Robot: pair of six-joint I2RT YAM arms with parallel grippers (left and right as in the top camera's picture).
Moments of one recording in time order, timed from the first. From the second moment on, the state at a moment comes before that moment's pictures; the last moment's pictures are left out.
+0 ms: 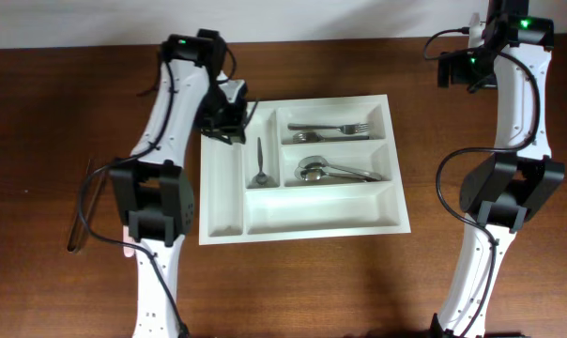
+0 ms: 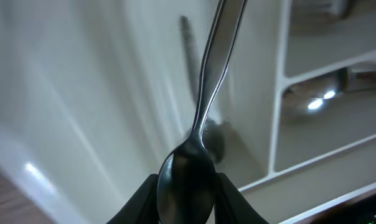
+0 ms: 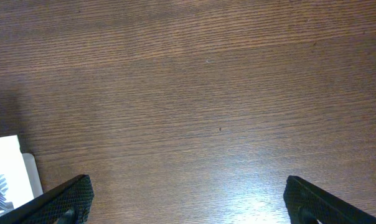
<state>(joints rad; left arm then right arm) -0.22 2.44 2.37 -1.57 0.29 -0.03 -0.22 2.47 2.58 -1.31 0.00 -0.11</state>
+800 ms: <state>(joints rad) -0.27 2.44 2.33 -1.56 0.30 -0.35 -0.22 2.47 2.58 -1.31 0.00 -0.11</state>
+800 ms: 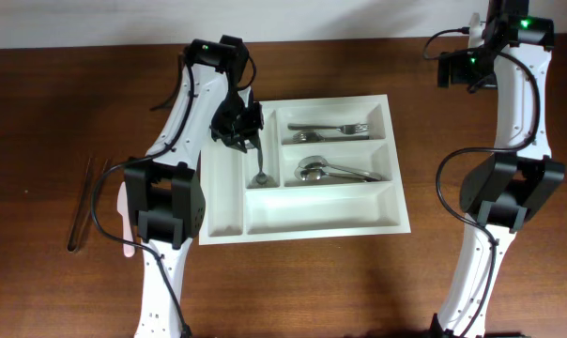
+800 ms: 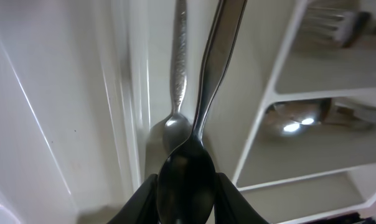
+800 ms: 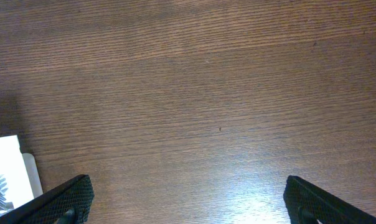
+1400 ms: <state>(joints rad) -0.28 2.44 2.29 -1.50 0.35 -0.39 -0.22 2.47 2.58 -1.31 0.00 -0.11</state>
